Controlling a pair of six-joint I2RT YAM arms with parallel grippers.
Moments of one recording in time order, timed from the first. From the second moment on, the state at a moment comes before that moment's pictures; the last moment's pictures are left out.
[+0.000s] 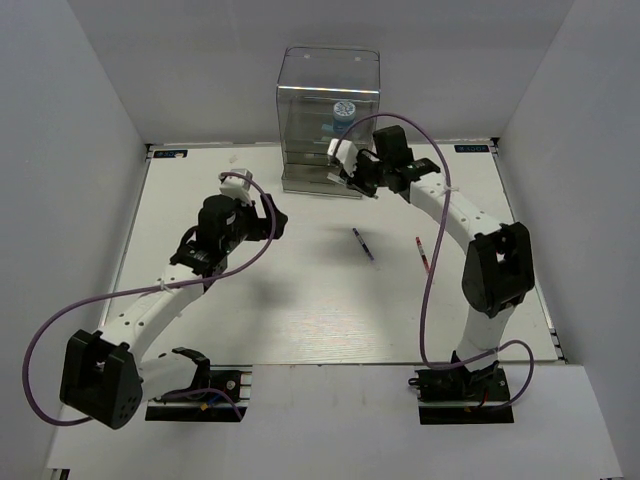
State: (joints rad) left arm -0.41 1.14 0.78 0.02 0.03 -0.35; right arm 0.45 1.84 1.58 -0.45 -0.42 -0.74
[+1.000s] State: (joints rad) left arm -0.41 1.22 0.68 0.19 0.12 -0.41; right arm 0.47 2.32 1.86 -0.08 -0.42 -1.08
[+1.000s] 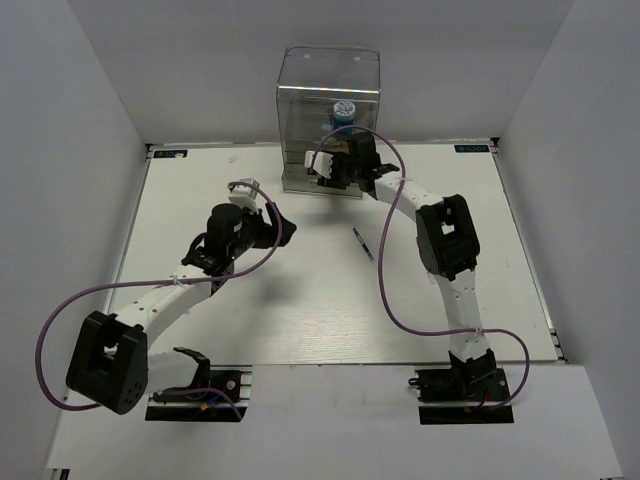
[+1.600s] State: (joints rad) left arm -0.69 1.71 1.10 -0.04 0.05 -0.81; right arm 0.29 1.52 1.12 -0.27 -0.24 -0.33
